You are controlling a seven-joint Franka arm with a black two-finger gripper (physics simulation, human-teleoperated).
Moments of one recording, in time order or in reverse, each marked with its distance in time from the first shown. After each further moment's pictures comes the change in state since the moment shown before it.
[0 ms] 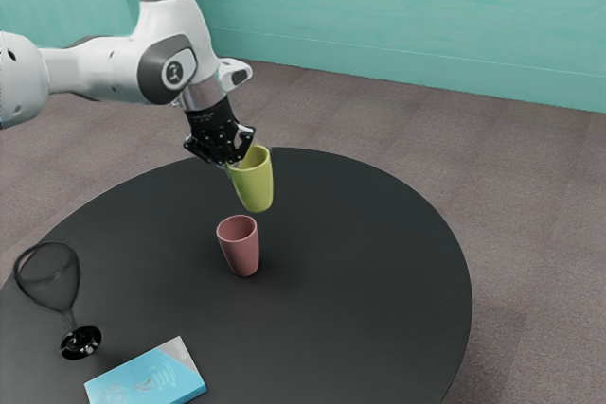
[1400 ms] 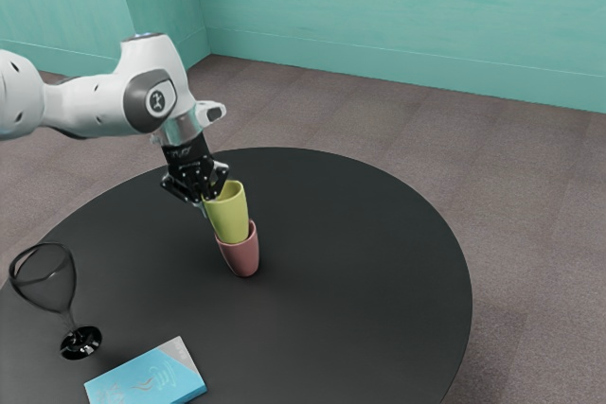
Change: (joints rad) arm 0.086 0.020 0.004 -0.121 -0.087 -0.005 0.026
